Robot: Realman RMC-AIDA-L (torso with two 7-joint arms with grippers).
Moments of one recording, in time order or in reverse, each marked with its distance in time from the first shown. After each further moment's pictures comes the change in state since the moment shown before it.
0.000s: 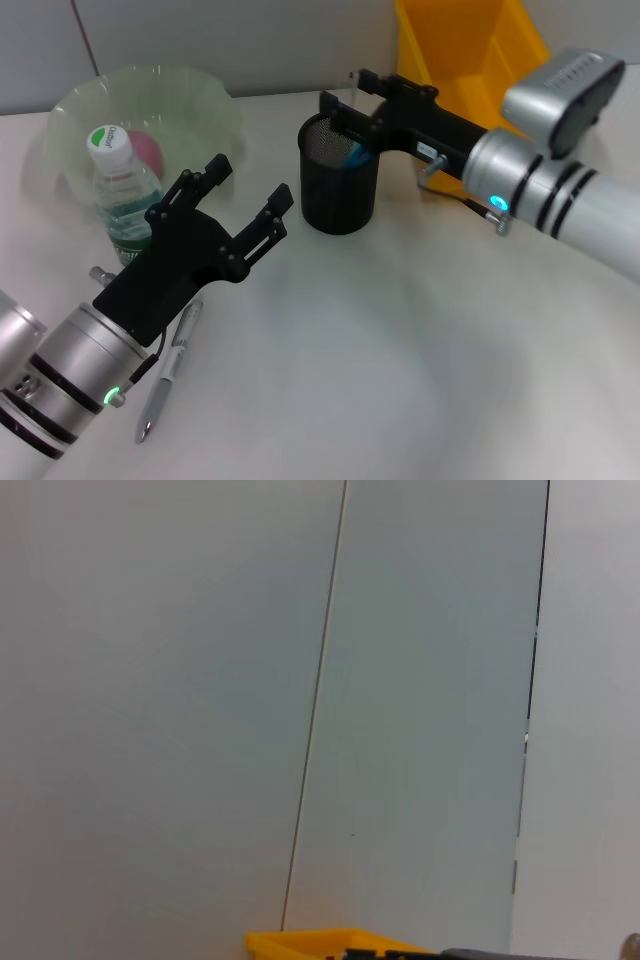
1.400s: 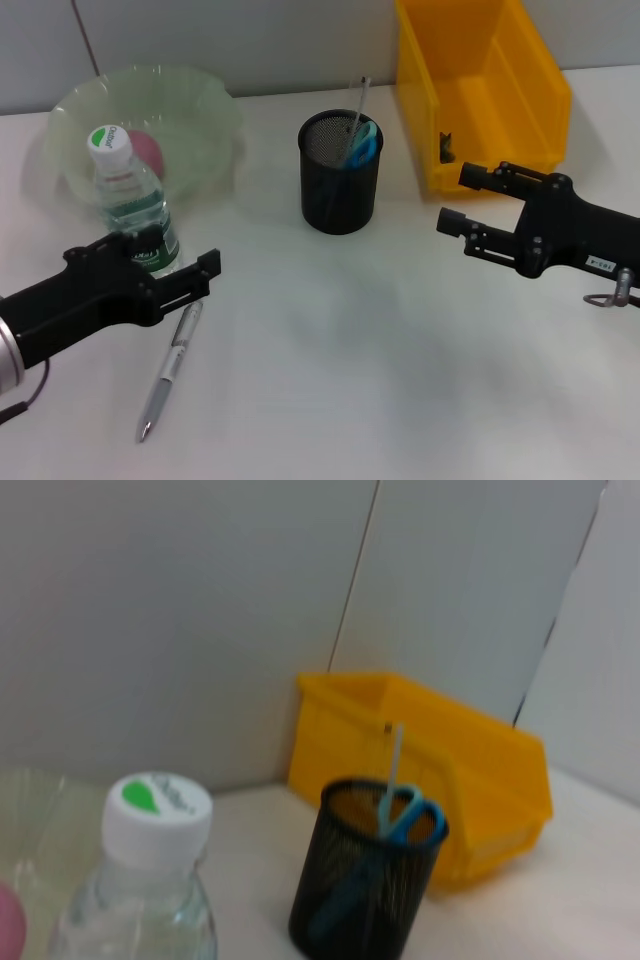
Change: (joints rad) left arm 0.422 0.174 -0.440 0.990 1.669 -0.514 -1.546; right arm -0.392 -0.015 -0.010 -0.505 -0.365 -0.589 0.310
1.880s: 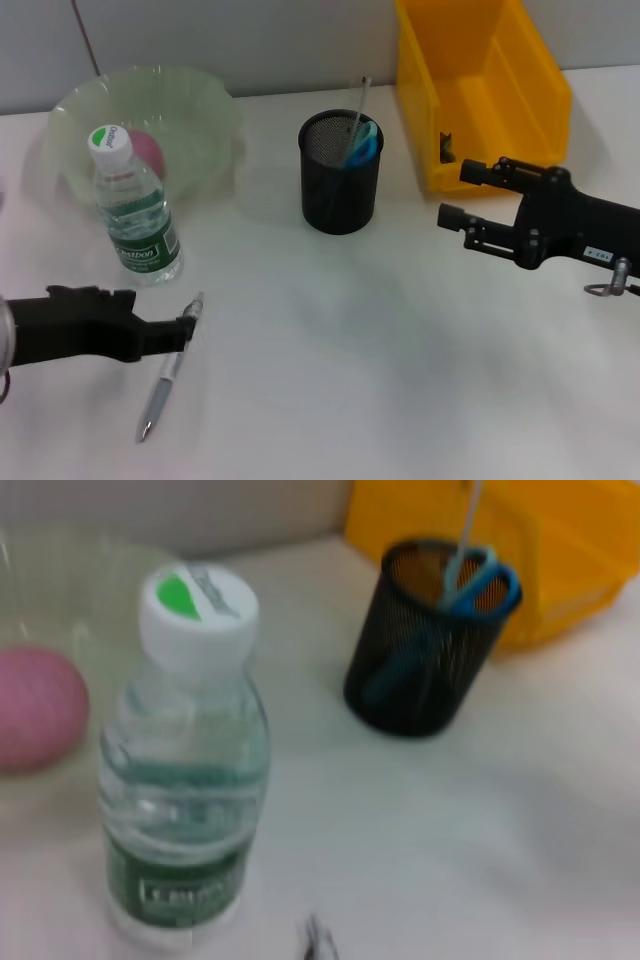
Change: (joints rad) left arm -0.141 -0.188 -0.284 0.264 0.885 0.632 -0.717; right arm 0.012 0.000 0.001 -0.041 -0.026 0.039 0.017
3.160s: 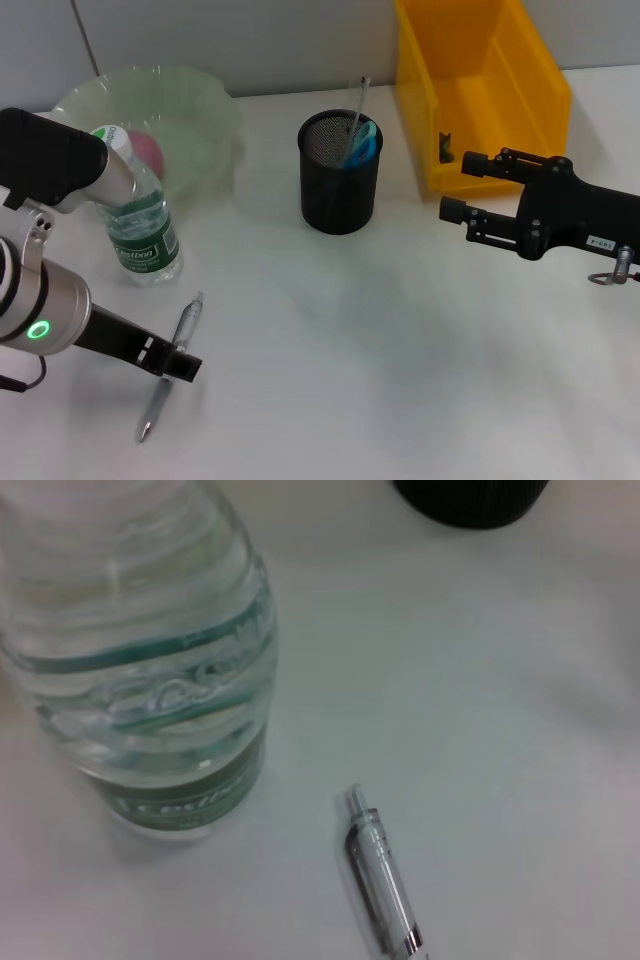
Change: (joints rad) left arm -0.391 -0.011 0.056 -0.291 0.282 0.217 -0.222; right arm 0.011 0.001 0.000 -0.050 -0.023 0.002 0.036
